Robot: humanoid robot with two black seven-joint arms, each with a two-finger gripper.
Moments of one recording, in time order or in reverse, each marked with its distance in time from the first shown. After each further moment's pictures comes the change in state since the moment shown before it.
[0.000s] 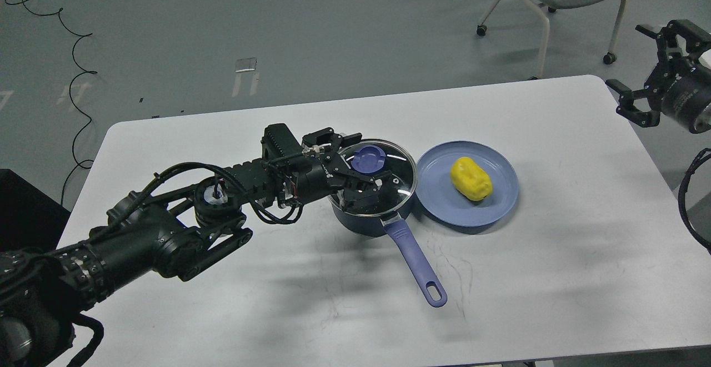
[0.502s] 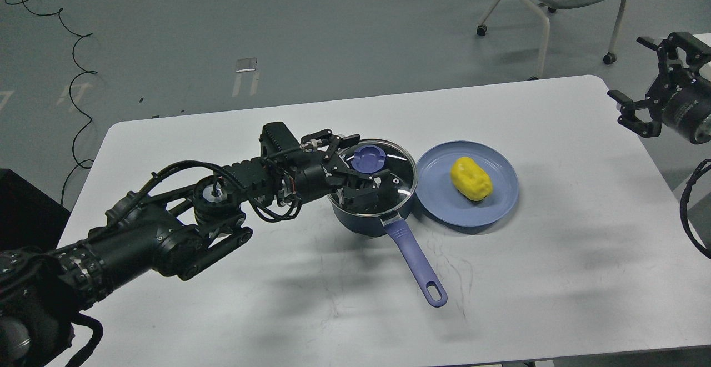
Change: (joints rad) left arm -0.004 0.003 0.002 -0.001 -0.078 -0.059 -0.001; right arm -0.031 0.001 0.000 -0.002 -0.002 0.000 0.014
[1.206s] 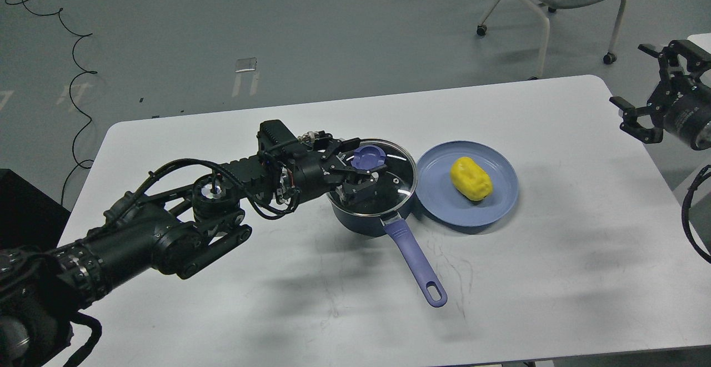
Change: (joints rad) left arm -0.001 0.004 0.001 0.000 -0.034 -0.028 0.004; right arm -0.014 0.005 -0.005 -0.014 -0.005 -0.001 0.005
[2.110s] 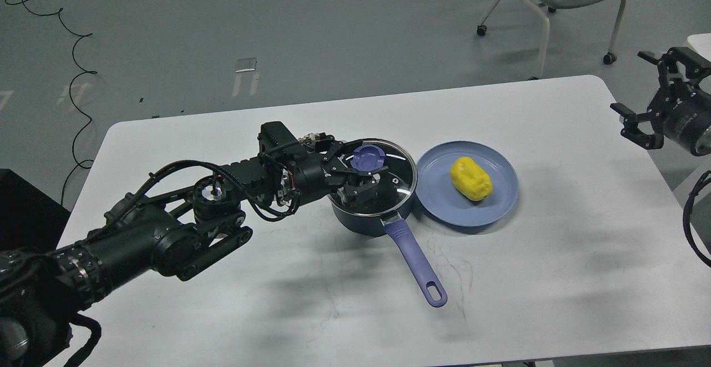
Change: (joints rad) left arm 0.005 0.004 0.000 -0.013 0.002 0.002 -0.003; right arm -0.005 0.002 -0.018 -0.011 0.000 -0.002 0.009
